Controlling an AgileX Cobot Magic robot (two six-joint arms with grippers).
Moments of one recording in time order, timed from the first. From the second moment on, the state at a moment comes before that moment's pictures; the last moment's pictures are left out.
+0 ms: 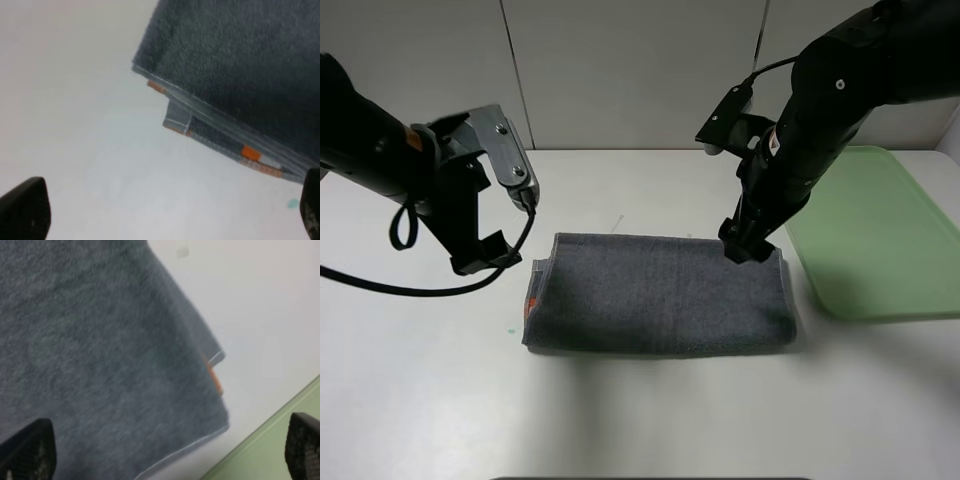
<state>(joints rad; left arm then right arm) -0.46 1.46 -0.80 0.02 0.33 0.70 0.55 1.72 -1.07 -0.20 0.68 -0.27</state>
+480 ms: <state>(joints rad) -0.46 1.06 -0.80 0.01 0.66 0.46 0.55 1.72 -1.07 -0.05 0.80 -0.17</state>
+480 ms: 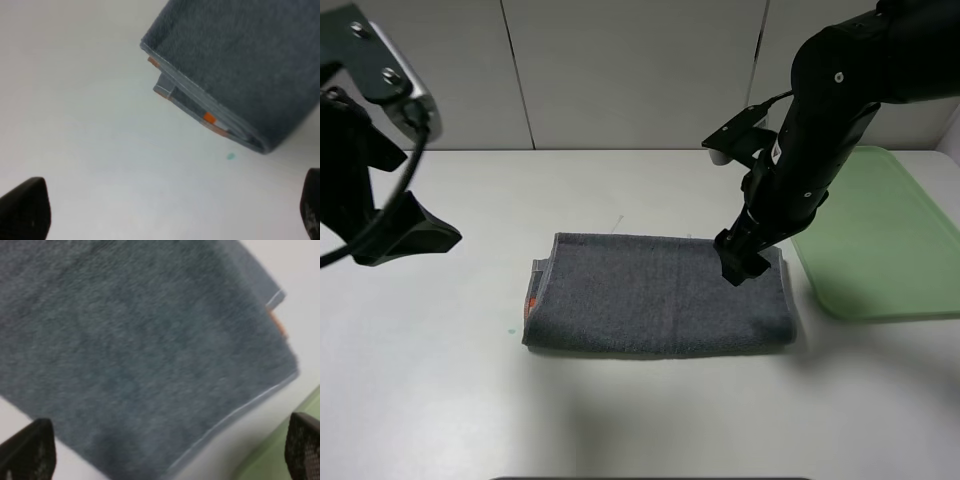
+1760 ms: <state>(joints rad) -0.46 -0.01 -0.50 -0.05 0.98 -0.01 0.55 1.72 -1.07 0.08 0.81 -0.16</state>
